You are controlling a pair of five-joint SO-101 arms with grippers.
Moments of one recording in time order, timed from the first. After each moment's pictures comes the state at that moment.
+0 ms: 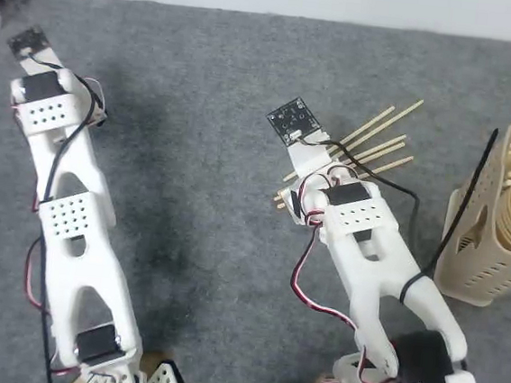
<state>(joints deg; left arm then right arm) -27.7 80.9 -93.8 99.4 23.1 -23.1 -9.7 38.5 39.0 17.3</state>
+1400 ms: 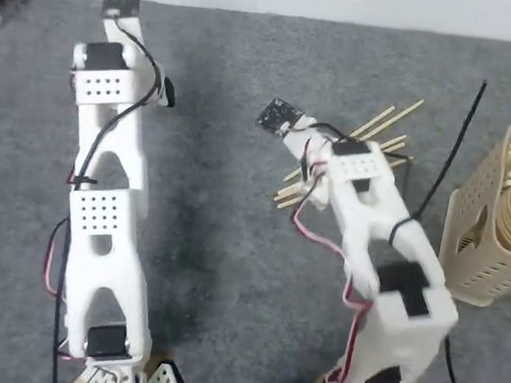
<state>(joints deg) -13.0 63.8 -77.8 99.4 10.0 -16.8 17.9 10.5 53.1 44.3</state>
